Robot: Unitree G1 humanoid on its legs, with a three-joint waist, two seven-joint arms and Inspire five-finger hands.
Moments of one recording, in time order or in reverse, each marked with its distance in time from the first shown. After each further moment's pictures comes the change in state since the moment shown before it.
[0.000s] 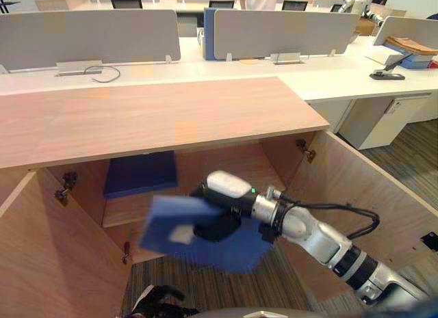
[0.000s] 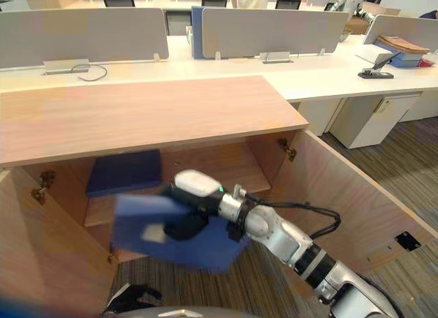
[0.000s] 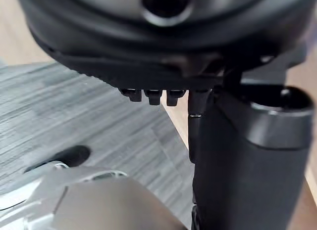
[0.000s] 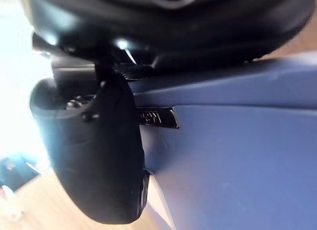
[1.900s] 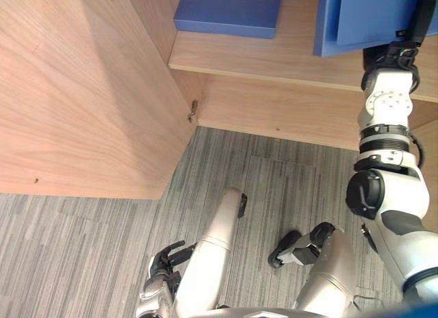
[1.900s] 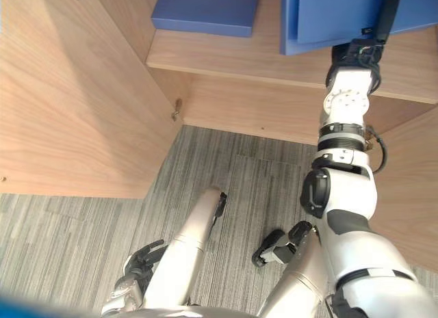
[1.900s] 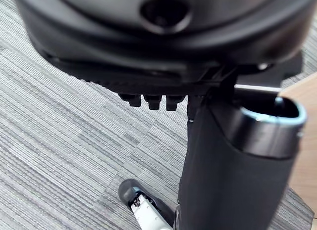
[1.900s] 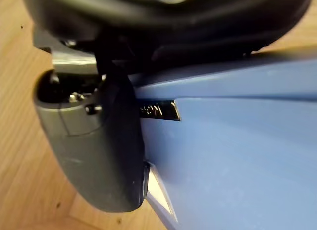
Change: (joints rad) left arm -0.194 -0.190 0.076 -0.126 -0.520 0.190 0.186; right arm -0.892 0.115 -1.178 0.754 1.731 0.126 -0.566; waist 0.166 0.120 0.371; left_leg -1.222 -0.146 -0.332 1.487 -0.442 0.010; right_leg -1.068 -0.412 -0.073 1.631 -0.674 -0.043
